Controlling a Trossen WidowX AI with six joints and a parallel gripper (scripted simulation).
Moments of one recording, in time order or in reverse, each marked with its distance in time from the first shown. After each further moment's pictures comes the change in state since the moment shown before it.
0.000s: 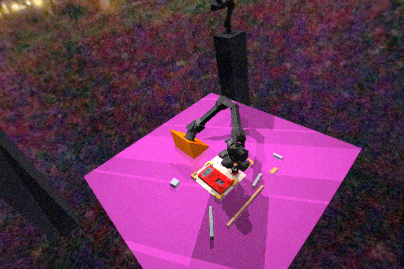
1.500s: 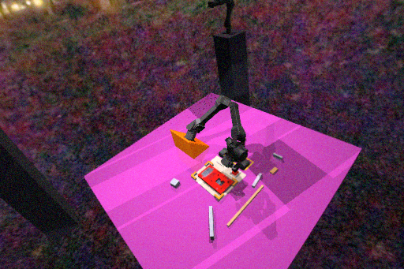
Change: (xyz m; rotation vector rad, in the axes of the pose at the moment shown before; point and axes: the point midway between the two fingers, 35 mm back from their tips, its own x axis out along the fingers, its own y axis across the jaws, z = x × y) arm -0.011 0.000 -0.001 0.002 0.002 -0.003
